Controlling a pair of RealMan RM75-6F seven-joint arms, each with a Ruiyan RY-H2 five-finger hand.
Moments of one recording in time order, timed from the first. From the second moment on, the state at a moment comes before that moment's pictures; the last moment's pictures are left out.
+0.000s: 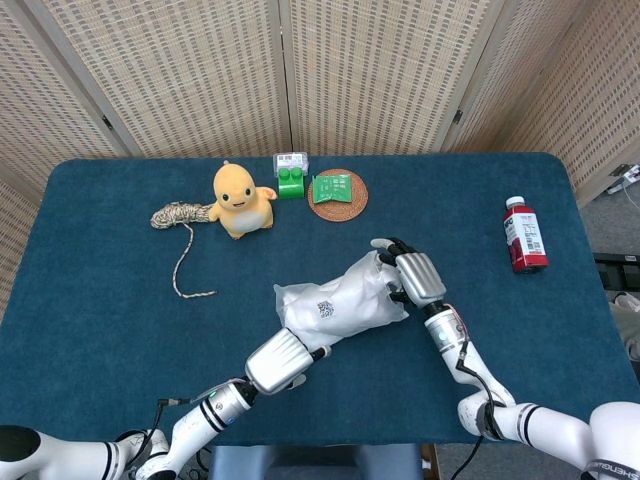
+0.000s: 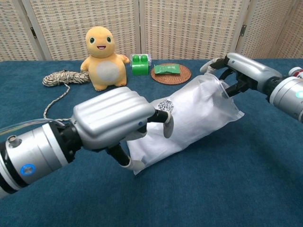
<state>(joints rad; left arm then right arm) -0.71 -1.74 -0.02 -1.51 1.64 1.12 0.49 0.64 -1.66 0.21 -1.23 -1.32 1.04 0.17</state>
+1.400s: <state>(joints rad) -0.71 -1.85 -0.04 -1.33 1.58 1.08 0.52 0.63 -1.66 0.21 -1.22 -1.32 1.03 0.19</state>
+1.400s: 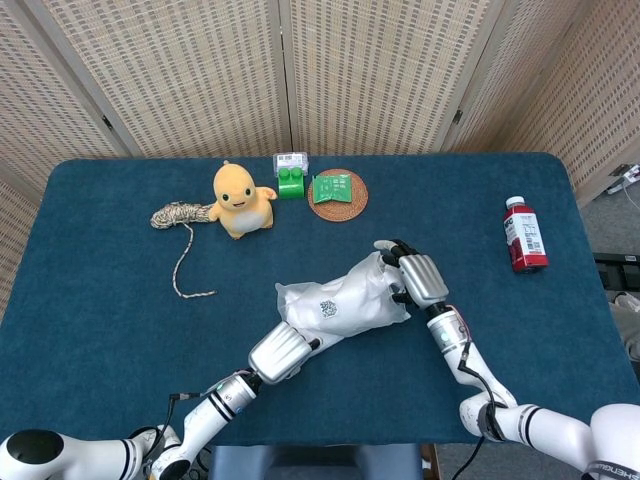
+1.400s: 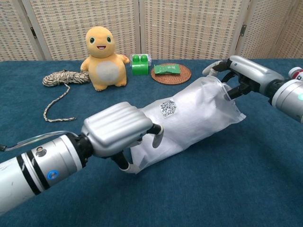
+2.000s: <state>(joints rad) -0.72 -1.86 -0.05 -1.31 1.57 1.07 0.53 0.63 -1.66 0.21 -1.22 -1.32 1.03 0.20</state>
